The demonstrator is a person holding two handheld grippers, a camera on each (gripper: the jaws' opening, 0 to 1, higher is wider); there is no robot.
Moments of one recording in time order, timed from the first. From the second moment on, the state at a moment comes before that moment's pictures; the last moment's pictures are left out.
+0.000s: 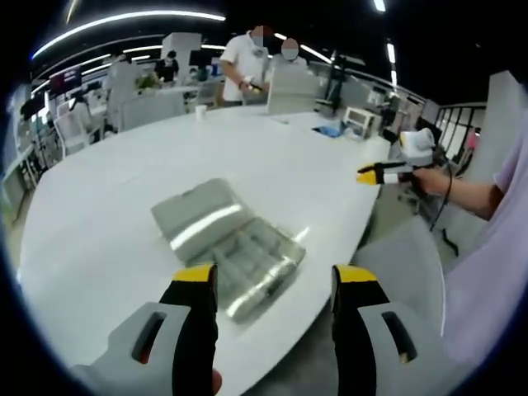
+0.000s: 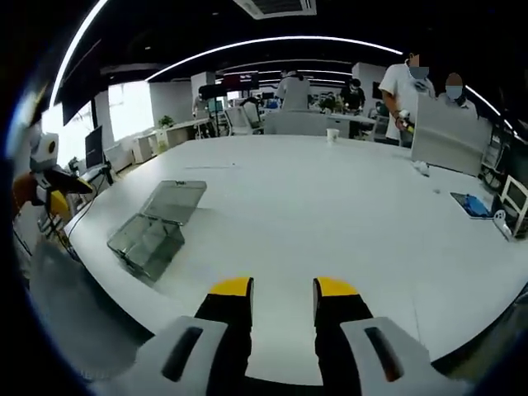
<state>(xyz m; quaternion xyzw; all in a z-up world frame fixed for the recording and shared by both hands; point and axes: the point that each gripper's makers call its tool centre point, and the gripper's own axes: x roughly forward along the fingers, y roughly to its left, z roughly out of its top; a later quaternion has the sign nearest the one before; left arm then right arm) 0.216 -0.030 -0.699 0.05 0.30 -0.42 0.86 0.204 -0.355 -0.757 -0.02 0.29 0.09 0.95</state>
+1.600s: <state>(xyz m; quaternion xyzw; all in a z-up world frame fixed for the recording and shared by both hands) 0.217 -0.044 -0.677 0.07 0.29 -0.41 0.86 0.287 -0.370 -0.867 0.00 0.40 0.05 0.91</state>
